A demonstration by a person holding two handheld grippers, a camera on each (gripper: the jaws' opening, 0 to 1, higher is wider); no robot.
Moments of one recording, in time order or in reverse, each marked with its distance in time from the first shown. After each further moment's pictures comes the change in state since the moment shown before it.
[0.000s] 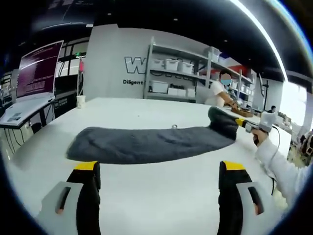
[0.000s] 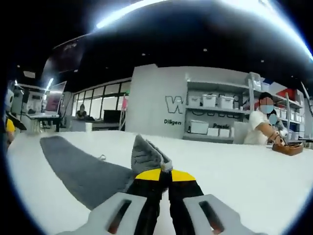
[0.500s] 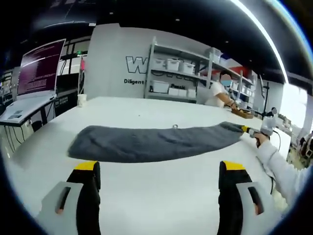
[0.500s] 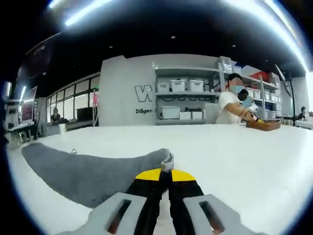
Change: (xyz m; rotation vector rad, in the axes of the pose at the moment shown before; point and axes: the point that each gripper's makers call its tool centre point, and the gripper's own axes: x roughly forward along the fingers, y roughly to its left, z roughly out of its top) left arm -0.004 0.004 0.000 -0.016 0.001 0.002; right arm -0.027 -0.072 -0.042 0.134 0.118 -0.240
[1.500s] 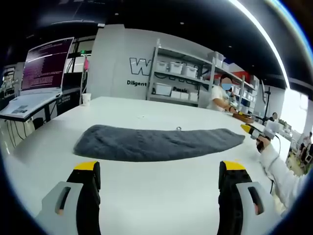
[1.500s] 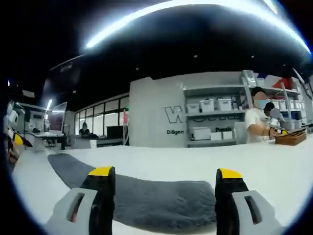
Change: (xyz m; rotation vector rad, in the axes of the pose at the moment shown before) left arm -0.012 0.016 0.001 -0.034 -0.021 0.008; right arm -0.021 0.094 0.046 -0.067 -0.207 0.385
